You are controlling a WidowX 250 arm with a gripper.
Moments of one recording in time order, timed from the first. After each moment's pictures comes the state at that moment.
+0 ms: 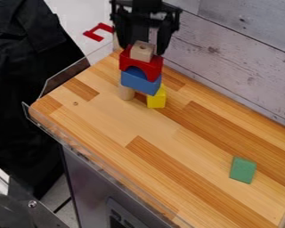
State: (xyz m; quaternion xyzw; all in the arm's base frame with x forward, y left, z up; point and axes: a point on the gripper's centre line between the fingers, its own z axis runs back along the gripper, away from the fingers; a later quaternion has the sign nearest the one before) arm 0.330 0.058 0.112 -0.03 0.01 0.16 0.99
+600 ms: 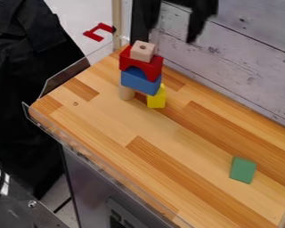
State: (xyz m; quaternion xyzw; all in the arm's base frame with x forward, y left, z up) arm 0.304 -0.015 0.144 -0.01 -0.01 0.06 1.00
